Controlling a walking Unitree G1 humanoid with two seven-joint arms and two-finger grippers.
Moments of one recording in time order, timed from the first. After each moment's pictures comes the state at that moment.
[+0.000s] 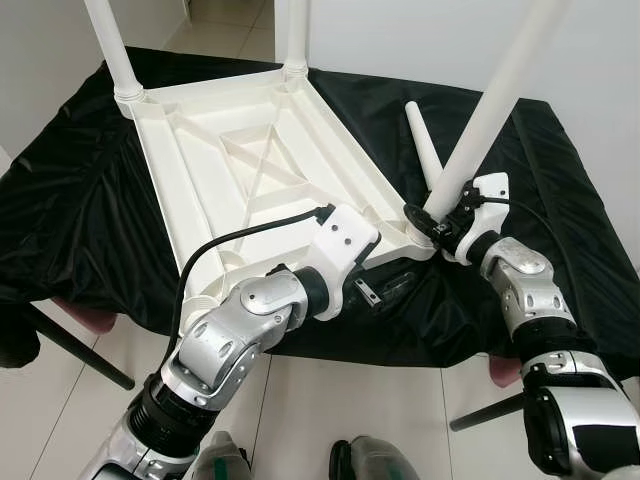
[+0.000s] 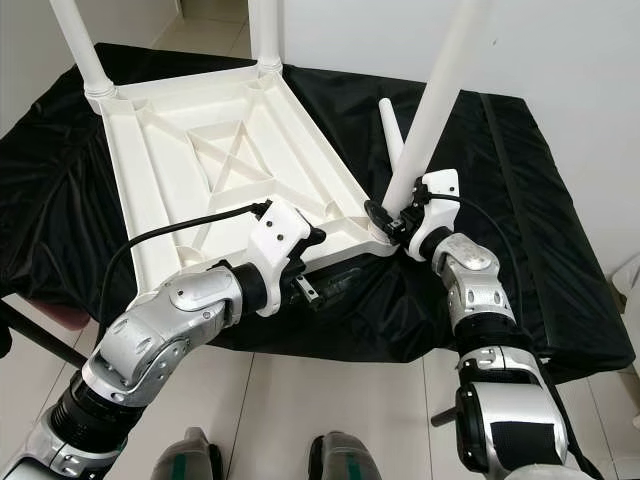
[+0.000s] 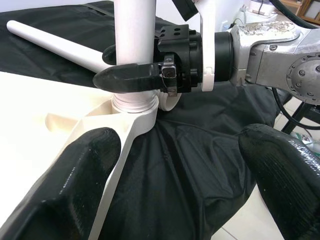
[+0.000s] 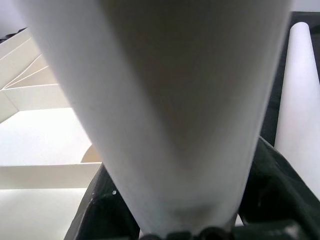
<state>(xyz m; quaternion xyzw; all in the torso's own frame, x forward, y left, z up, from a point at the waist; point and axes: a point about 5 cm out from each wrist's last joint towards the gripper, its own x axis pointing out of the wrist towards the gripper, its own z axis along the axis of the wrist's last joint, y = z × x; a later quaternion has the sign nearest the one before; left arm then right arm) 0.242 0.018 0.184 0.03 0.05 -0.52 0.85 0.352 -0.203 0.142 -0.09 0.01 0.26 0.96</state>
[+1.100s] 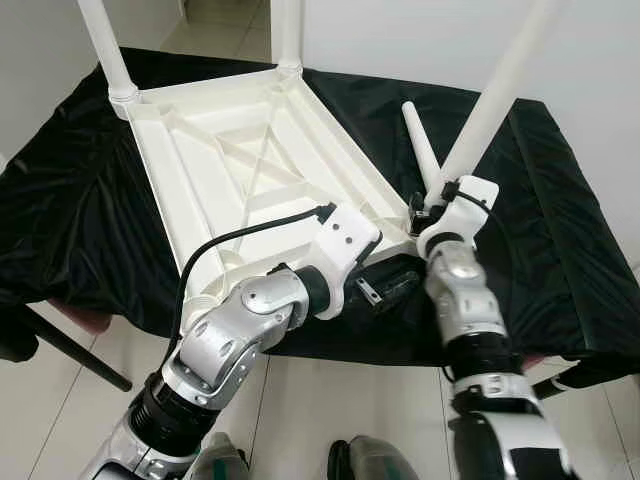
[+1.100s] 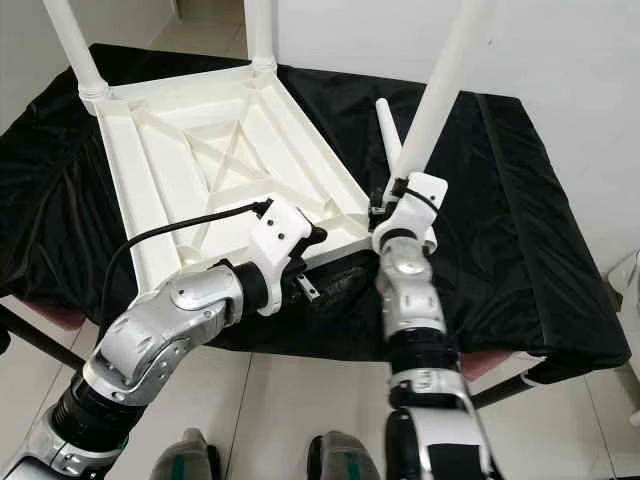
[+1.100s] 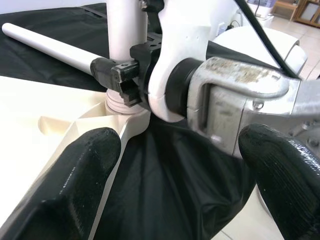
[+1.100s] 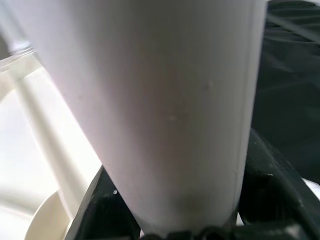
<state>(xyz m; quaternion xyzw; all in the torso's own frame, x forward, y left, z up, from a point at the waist) 0.242 0.016 0.186 0.03 0.04 -0.52 0.85 0.347 -0.150 0.143 0.04 0.01 -0.12 0.99</state>
